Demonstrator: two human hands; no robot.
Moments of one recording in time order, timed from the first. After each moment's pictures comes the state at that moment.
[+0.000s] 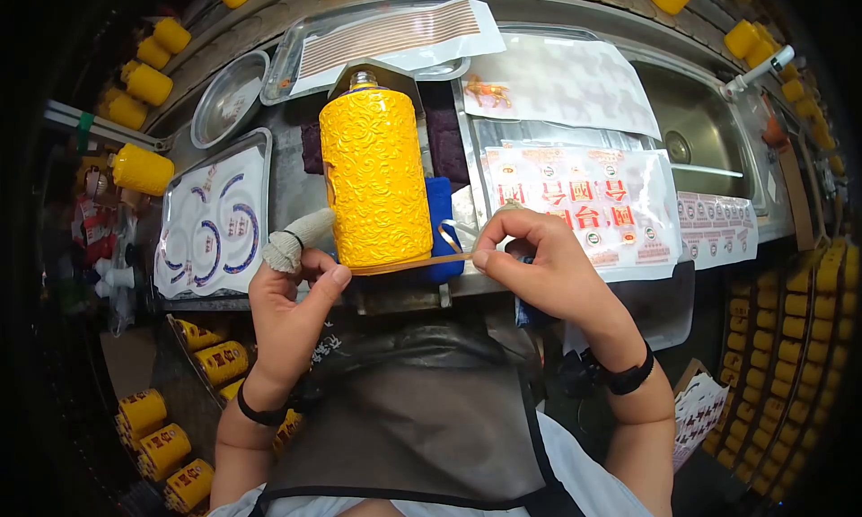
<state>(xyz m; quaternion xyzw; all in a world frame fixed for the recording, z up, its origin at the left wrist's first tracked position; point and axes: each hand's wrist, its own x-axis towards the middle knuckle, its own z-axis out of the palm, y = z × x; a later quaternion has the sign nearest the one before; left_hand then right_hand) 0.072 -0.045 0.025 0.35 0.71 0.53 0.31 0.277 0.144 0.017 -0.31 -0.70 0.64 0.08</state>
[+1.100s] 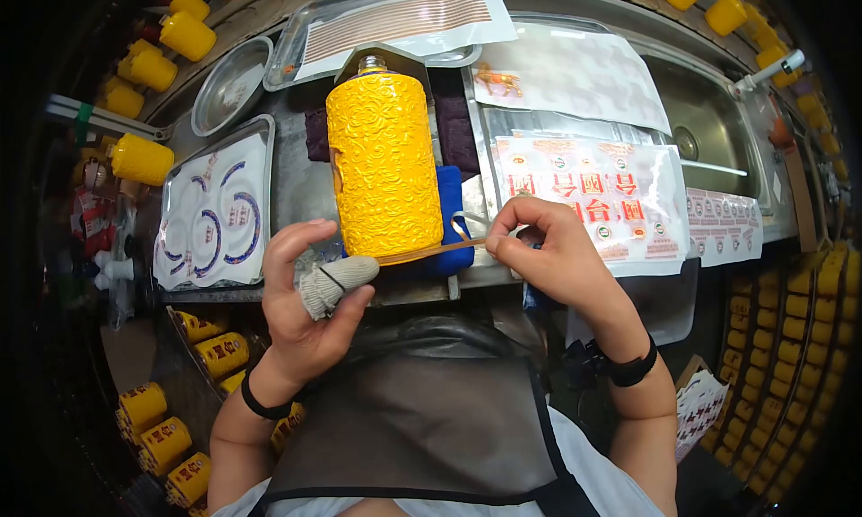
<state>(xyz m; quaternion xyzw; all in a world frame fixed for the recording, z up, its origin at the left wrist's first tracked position) 0.061 -0.054 0.014 0.64 0.66 0.40 0.04 0.271 0.145 0.002 -0.34 -0.70 0.62 0.07</state>
